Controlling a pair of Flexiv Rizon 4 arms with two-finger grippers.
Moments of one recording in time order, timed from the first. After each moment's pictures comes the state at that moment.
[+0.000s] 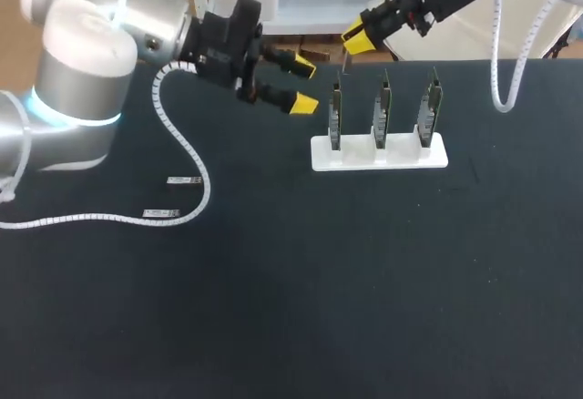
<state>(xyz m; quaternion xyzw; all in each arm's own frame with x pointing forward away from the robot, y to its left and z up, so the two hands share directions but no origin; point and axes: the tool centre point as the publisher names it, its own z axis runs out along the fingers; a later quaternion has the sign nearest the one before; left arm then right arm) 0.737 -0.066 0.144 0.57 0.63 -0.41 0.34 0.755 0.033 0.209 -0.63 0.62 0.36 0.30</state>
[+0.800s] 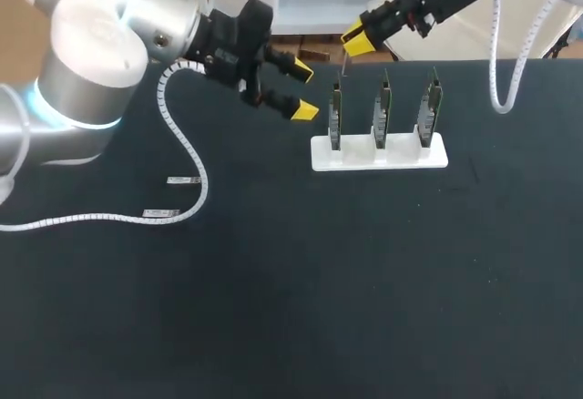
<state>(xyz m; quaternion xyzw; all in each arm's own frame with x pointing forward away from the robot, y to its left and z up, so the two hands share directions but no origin) 0.741 -0.065 0.136 0.60 0.65 -0.34 0.32 0.752 0.032 0.209 -0.63 0.62 0.36 0.30</state>
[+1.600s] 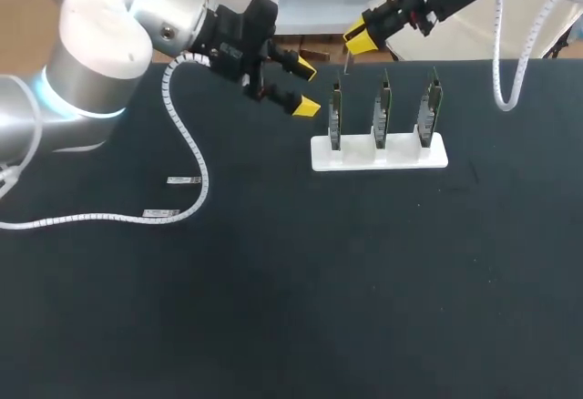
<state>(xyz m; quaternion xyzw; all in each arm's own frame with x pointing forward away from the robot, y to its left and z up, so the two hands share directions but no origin) 0.755 -0.068 0.129 0.60 0.65 -0.35 0.31 0.755 0.029 0.209 -0.63 0.62 0.36 0.30</state>
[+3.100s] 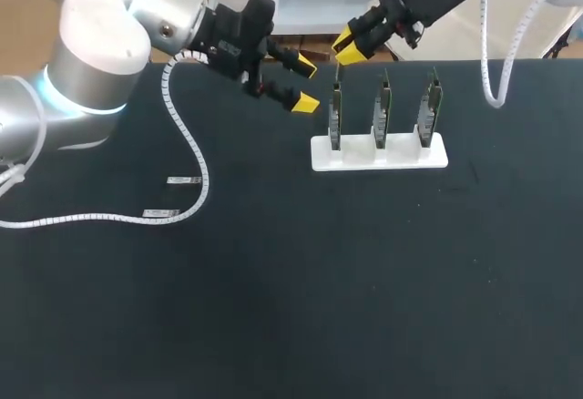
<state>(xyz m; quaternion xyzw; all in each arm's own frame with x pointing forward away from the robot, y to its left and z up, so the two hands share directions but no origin) 0.761 -0.068 0.127 0.60 0.64 -0.37 0.31 0.751 0.043 0.194 -0.69 0.58 0.30 0.30</state>
